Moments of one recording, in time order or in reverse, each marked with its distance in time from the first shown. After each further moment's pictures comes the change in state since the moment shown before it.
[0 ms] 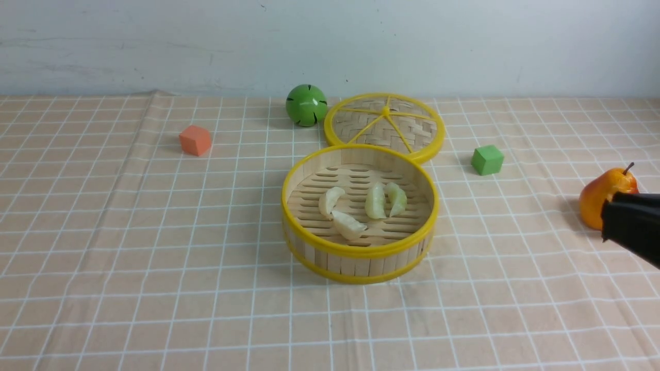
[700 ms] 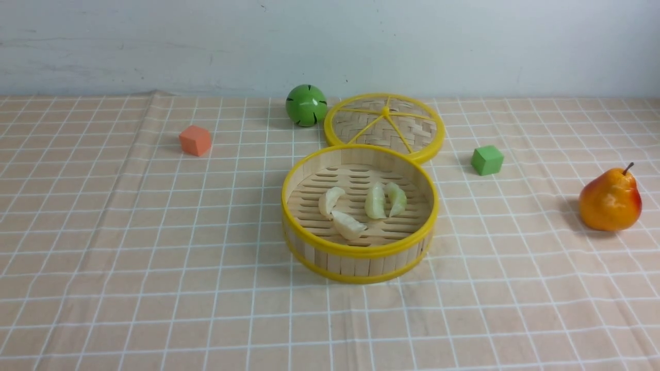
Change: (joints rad) right arm -0.242 -0.448 0.493 -0.657 -0.184 0.590; left arm 0.000 0.000 0.000 0.001 0.000 0.000
